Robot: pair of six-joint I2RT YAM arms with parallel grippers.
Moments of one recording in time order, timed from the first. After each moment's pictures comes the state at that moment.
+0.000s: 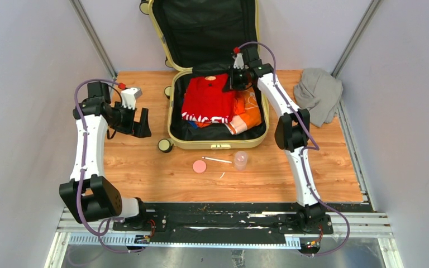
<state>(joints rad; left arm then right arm) 0.24 1.34 1.33 -1.10 0.52 0.45 0.36 2.48 2.48 -0.76 -0.47 0.30</state>
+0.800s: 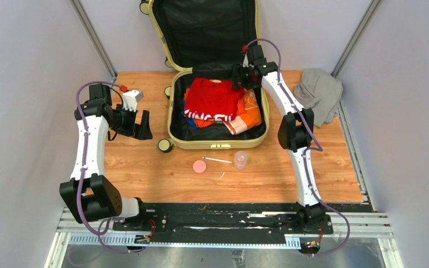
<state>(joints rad) 0.24 1.34 1.30 -1.10 0.53 0.46 0.33 2.49 2.50 -0.81 -0.15 0.18</state>
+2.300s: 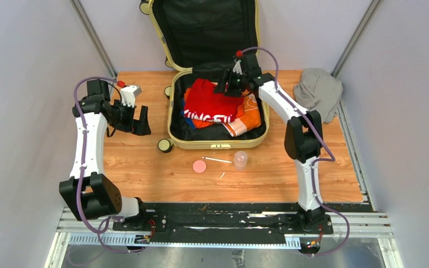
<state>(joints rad) 0.24 1.36 1.36 -1.10 0.51 0.44 0.41 2.16 2.01 -0.47 -0.38 0.54</state>
